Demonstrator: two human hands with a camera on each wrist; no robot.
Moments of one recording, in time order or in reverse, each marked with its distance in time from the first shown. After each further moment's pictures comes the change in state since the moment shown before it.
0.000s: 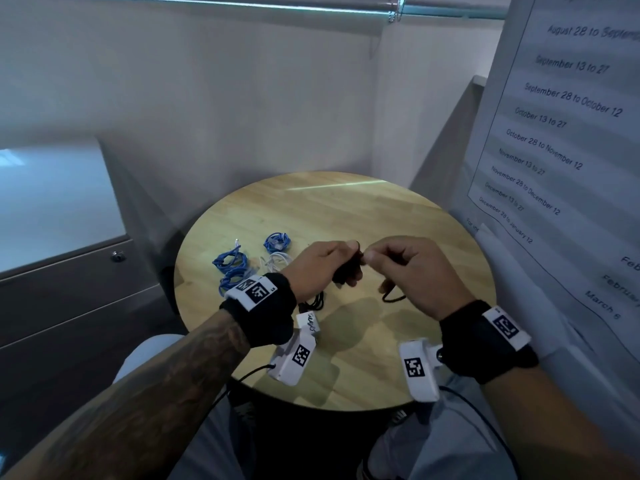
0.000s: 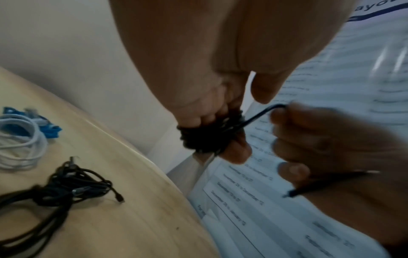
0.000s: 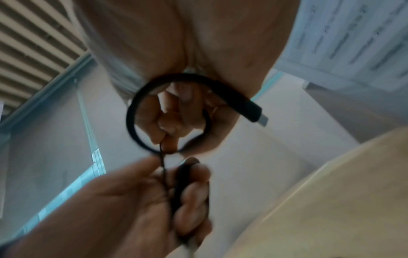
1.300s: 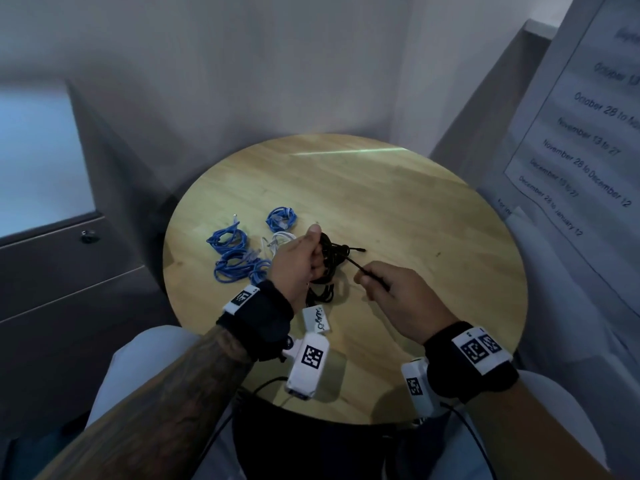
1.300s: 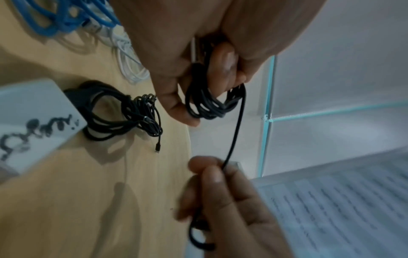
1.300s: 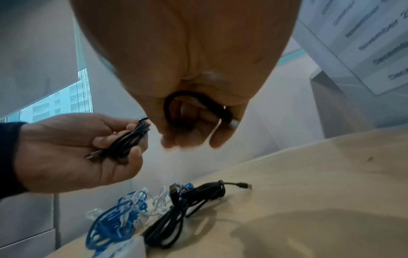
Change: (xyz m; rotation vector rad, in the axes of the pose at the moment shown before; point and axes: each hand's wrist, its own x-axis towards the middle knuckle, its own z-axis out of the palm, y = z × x) left_hand 0.028 -0.087 -0.020 -0.669 0.395 -0.269; right_hand 0.021 0.103 0.047 -0.403 -0.214 0.121
